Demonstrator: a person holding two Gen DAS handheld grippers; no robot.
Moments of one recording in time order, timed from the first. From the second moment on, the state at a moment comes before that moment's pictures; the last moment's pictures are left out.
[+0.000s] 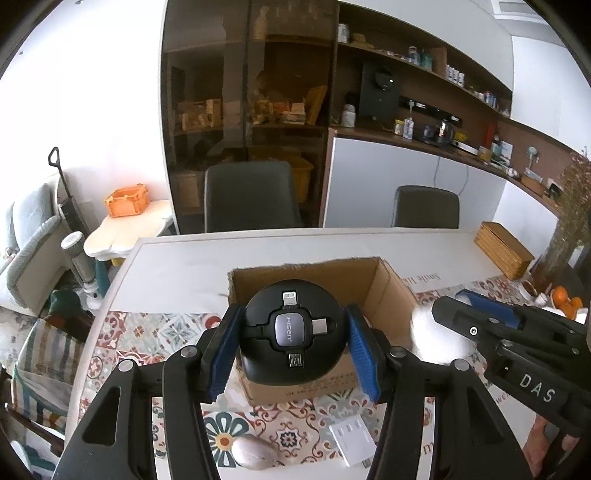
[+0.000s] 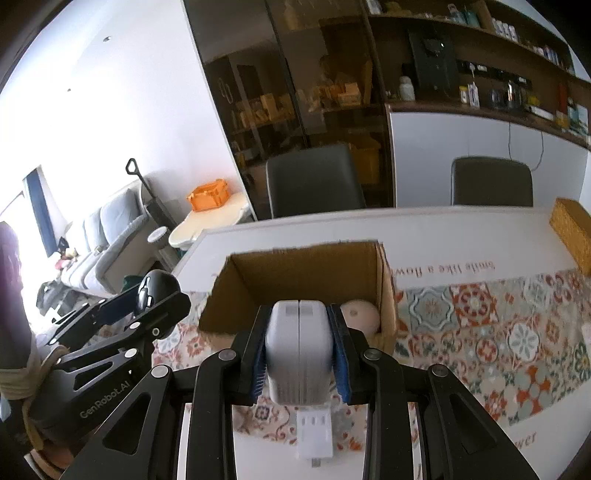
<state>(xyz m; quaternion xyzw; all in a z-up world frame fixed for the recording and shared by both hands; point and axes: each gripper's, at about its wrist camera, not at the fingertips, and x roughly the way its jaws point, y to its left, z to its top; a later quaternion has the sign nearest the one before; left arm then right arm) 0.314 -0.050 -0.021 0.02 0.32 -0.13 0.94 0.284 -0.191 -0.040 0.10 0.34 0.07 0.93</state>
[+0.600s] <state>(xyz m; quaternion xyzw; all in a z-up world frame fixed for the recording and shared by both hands) 0.385 -0.065 -0.047 0.04 0.38 -0.12 0.92 0.355 -0.189 -0.054 0.07 0.38 0.08 0.92</state>
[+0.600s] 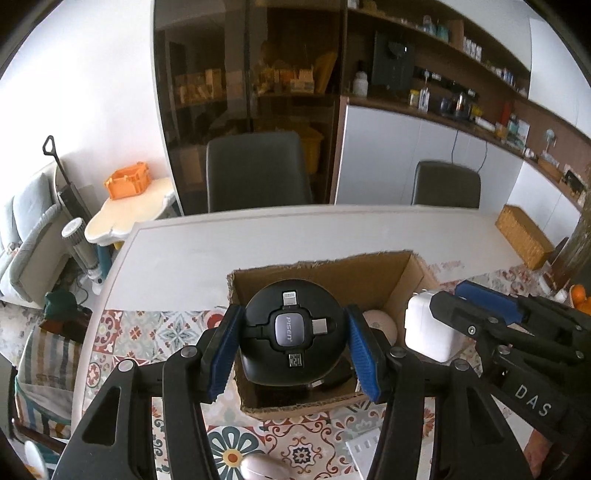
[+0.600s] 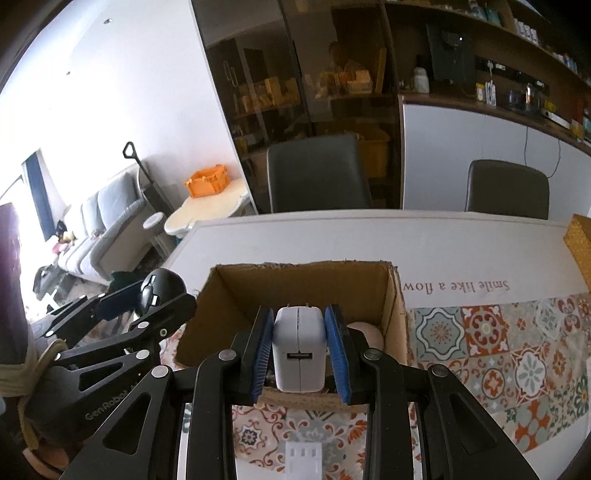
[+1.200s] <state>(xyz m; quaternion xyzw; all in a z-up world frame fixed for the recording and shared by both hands) 0.396 -0.062 -0.056 0.08 0.40 -0.05 0.91 0.388 -0.194 -0.091 0.10 0.44 0.07 0.89</state>
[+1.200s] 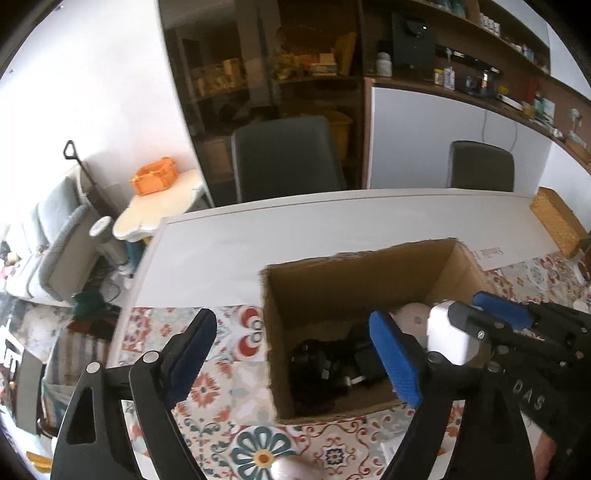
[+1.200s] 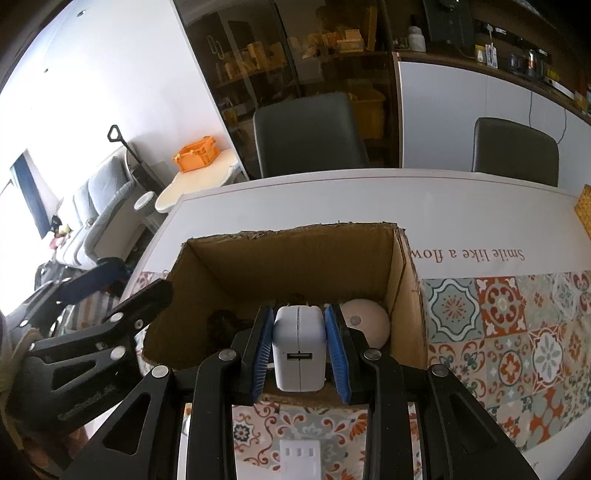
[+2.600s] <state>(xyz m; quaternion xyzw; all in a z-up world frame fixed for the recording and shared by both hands) 0.284 -0.005 -0.089 0.07 0.42 0.03 0.90 0.294 -0.154 -0.106 0.03 0.48 0.05 0.88</state>
